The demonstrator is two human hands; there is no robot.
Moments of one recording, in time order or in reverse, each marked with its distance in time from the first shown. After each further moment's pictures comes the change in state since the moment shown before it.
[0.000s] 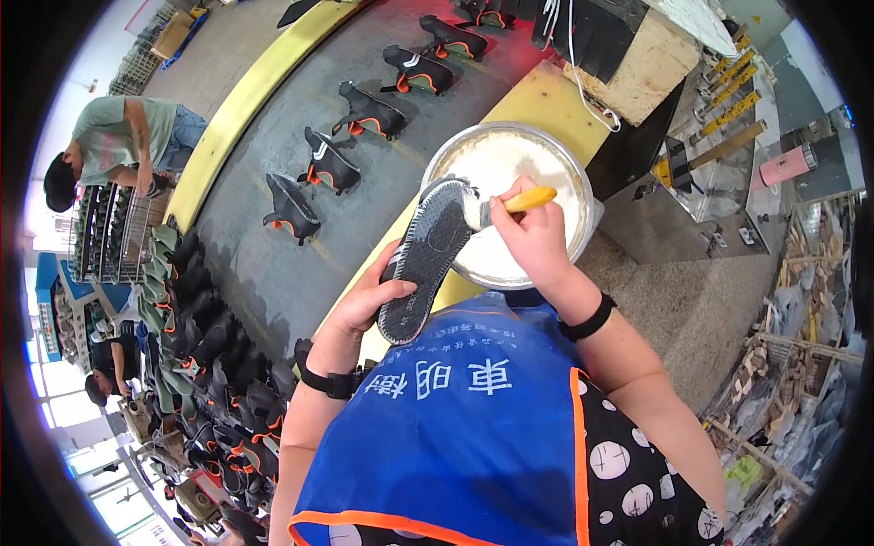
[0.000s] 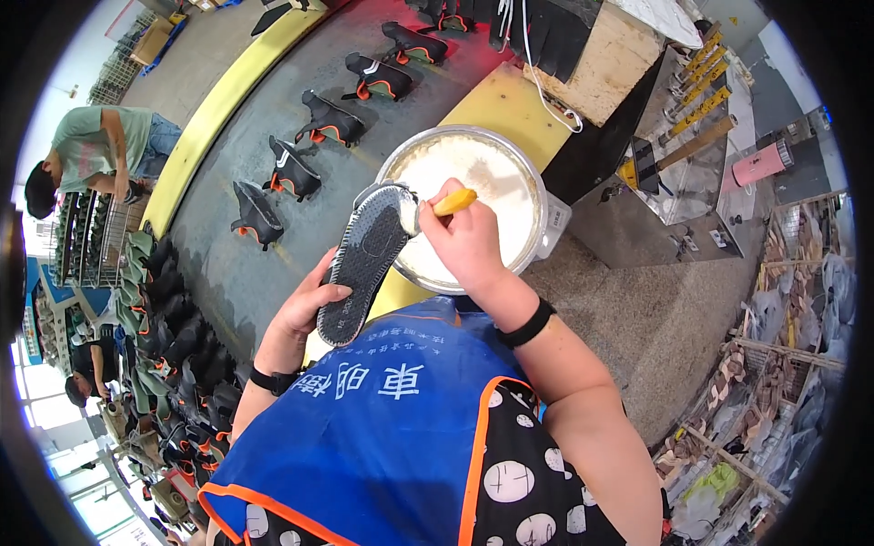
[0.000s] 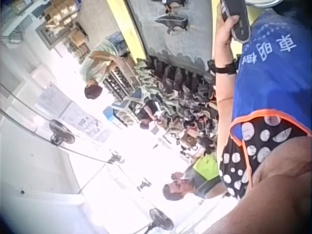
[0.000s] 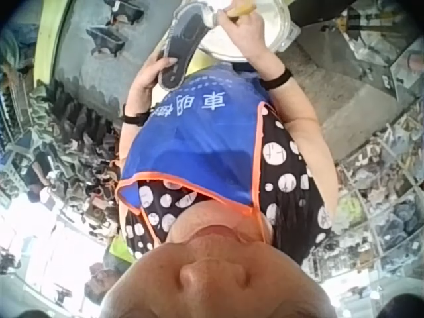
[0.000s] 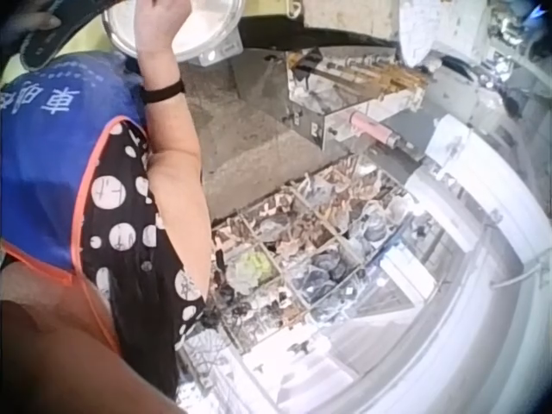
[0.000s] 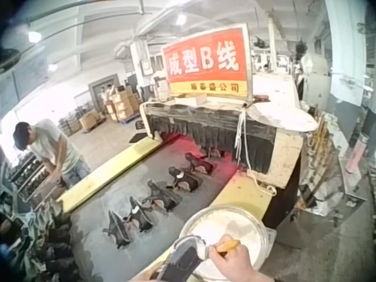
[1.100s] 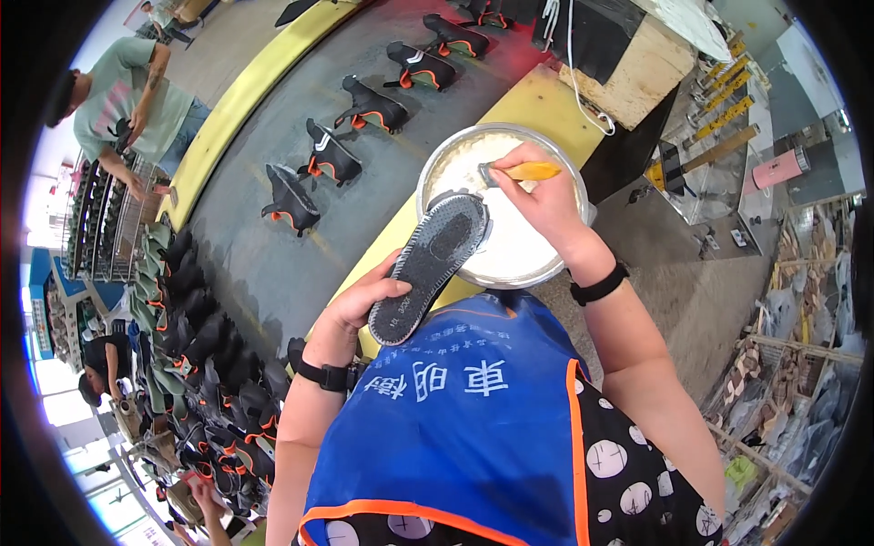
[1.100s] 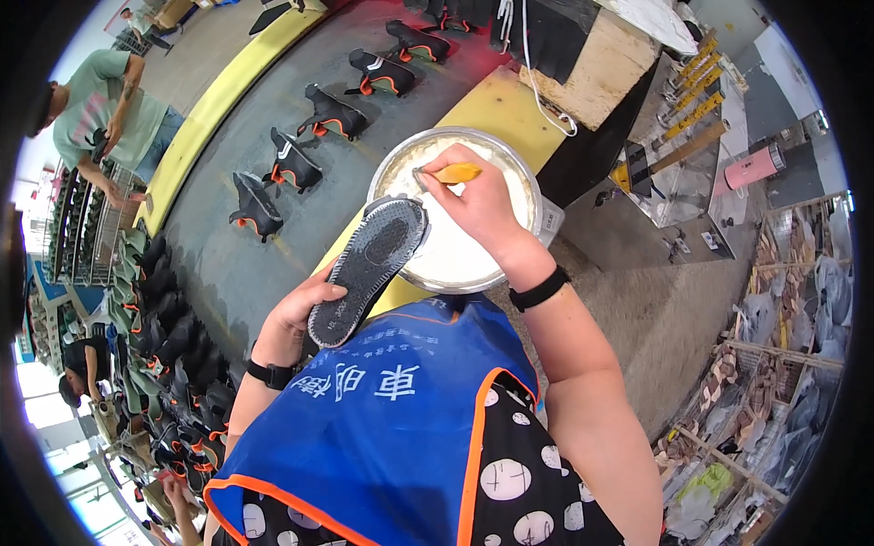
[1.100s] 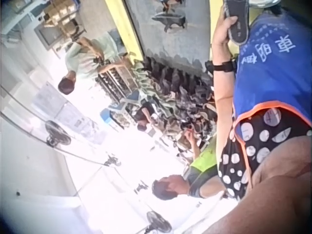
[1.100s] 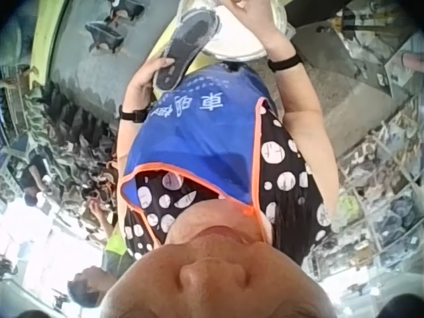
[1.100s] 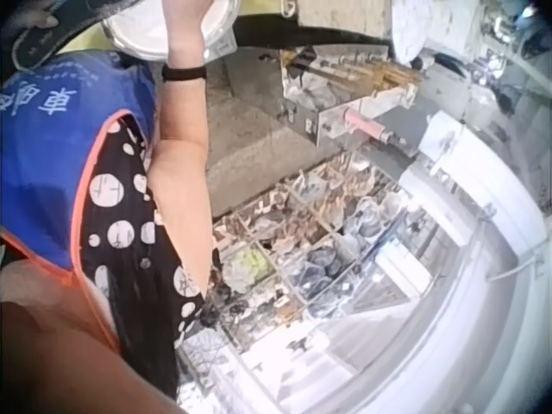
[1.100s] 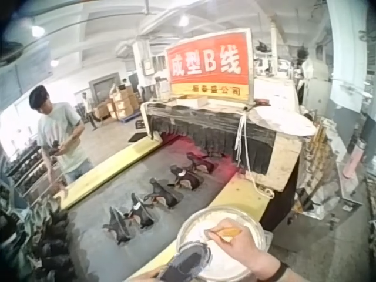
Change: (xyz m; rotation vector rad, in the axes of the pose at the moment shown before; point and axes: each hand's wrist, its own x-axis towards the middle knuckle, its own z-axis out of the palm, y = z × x) left_hand -0.005 -0.012 -0.018 -0.179 -0.165 -0.086; right_hand 0.043 0.015 -0.011 0.110 -0.058 -0.352
